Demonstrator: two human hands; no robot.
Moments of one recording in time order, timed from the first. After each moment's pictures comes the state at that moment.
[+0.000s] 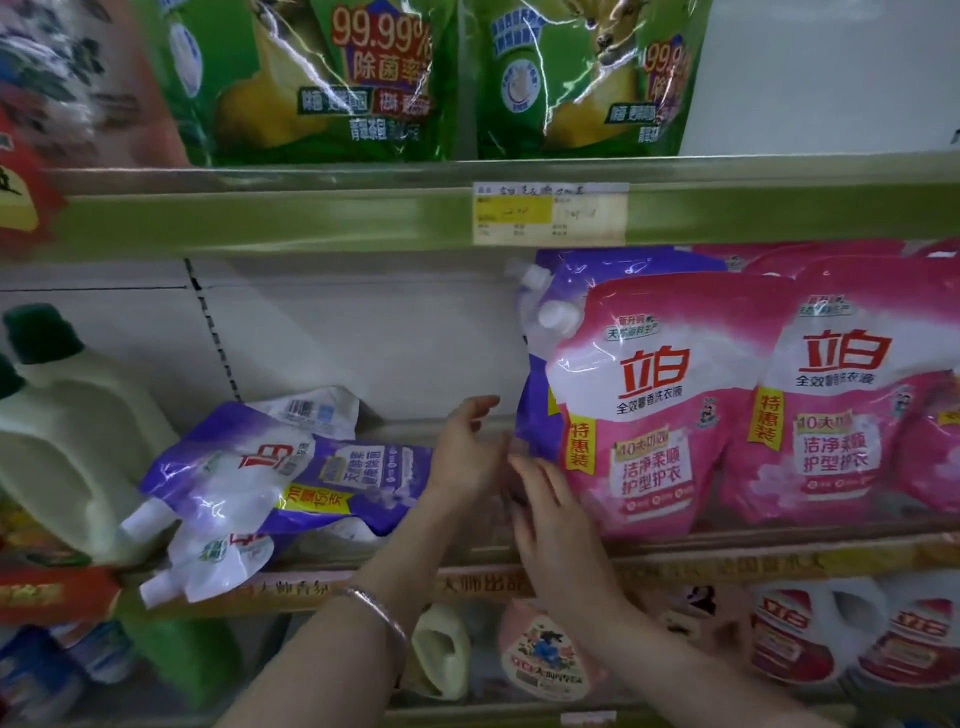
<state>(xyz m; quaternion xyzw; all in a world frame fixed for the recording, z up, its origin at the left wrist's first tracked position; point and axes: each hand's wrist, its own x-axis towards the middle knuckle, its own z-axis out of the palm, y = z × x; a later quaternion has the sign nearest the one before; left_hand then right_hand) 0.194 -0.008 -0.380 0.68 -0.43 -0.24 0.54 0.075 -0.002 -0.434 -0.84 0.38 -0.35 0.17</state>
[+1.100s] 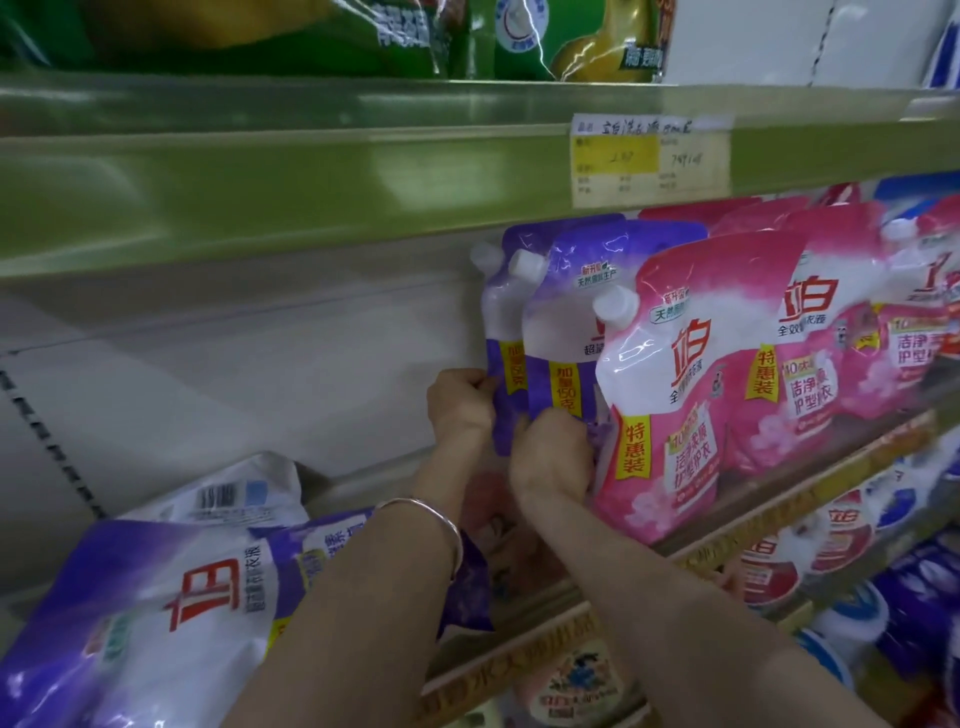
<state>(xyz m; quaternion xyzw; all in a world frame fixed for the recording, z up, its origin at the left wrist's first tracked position) 0.254 -0.137 -0.391 0.64 -0.48 -0.26 0.54 0.181 -0.077 -0.390 -0.54 0.75 -0.35 0.15</state>
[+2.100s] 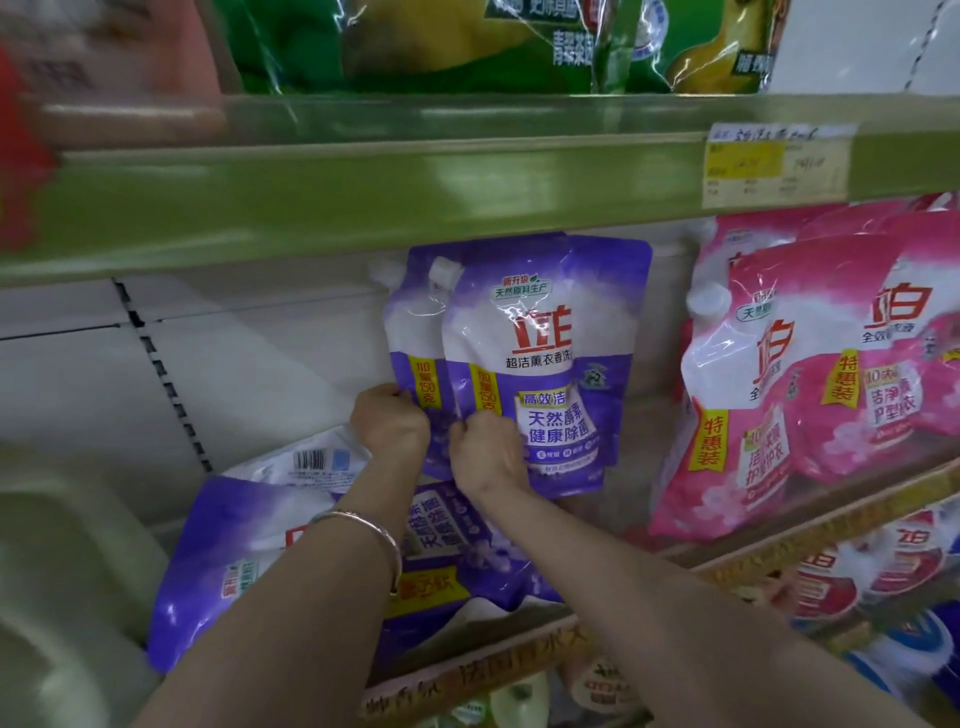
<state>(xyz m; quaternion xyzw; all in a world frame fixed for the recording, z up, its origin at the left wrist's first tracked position) 0.369 -0.067 -0.381 0.75 -0.34 -0.14 0.55 0.277 -0.050 -0.391 -0.70 0.59 -0.32 0.23</state>
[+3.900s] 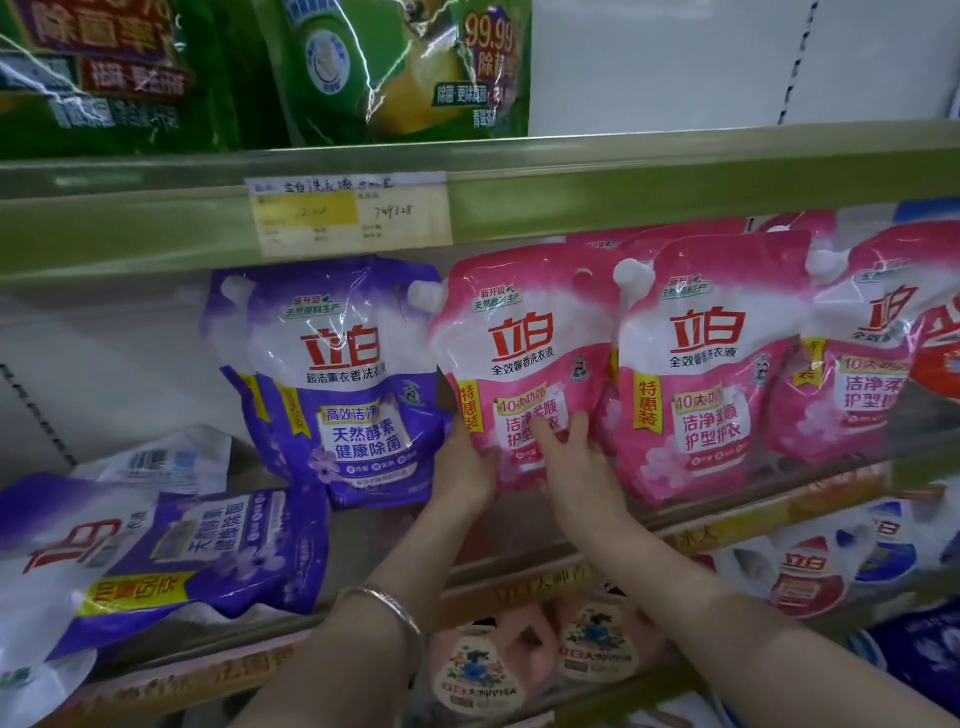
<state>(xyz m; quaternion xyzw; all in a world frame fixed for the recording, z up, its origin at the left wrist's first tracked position) 0.120 -0.078 -0.397 0.70 -0.47 -0.30 0.44 0.002 -0.109 -0.429 -0.80 0.56 -0.19 0.00</state>
